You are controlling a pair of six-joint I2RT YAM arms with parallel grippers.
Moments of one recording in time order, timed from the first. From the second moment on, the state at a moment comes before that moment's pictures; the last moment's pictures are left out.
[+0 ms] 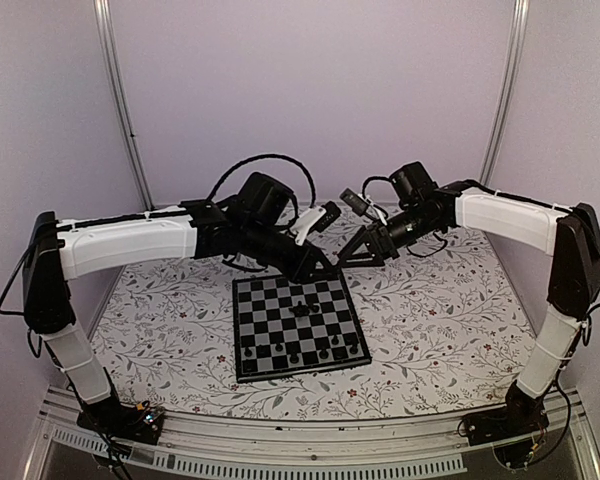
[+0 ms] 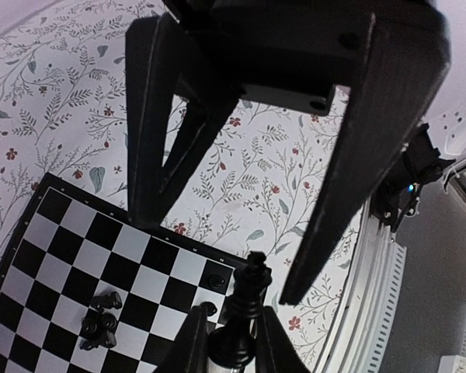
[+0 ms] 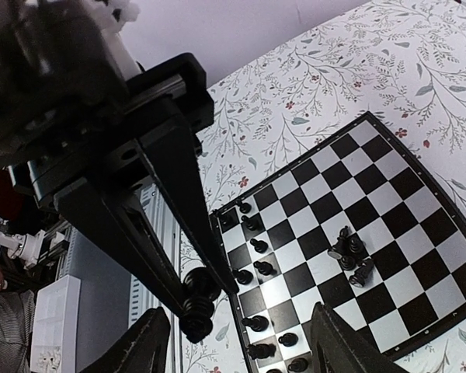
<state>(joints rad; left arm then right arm) -0.91 1.75 1.43 -0.37 0.37 -0.15 0.56 1.78 1.44 -0.60 -1.03 -0.25</state>
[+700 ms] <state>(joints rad) -0.91 1.75 1.43 -0.37 0.36 -0.17 0.59 1.78 1.44 -0.60 -1.09 -0.25</state>
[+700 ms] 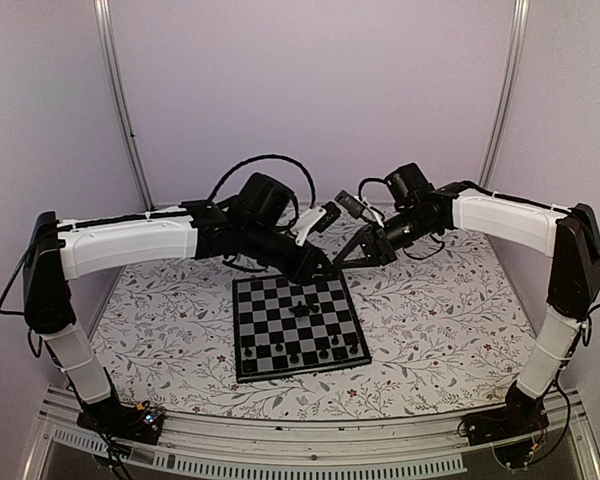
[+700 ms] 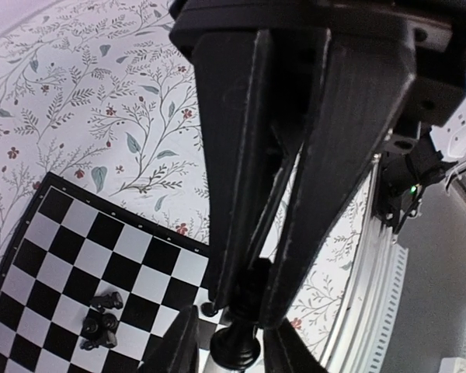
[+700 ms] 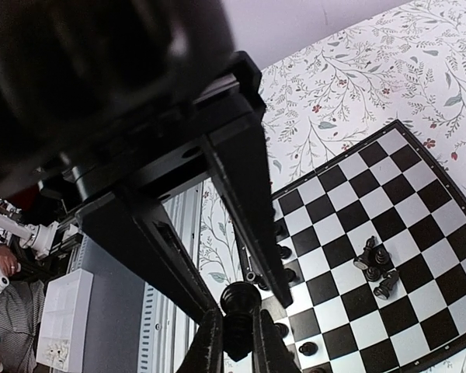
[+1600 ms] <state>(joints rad) -0.68 1.61 1.29 -0.29 -0.24 0.16 0.92 1.72 1.20 -0.53 -0.48 -0.59</state>
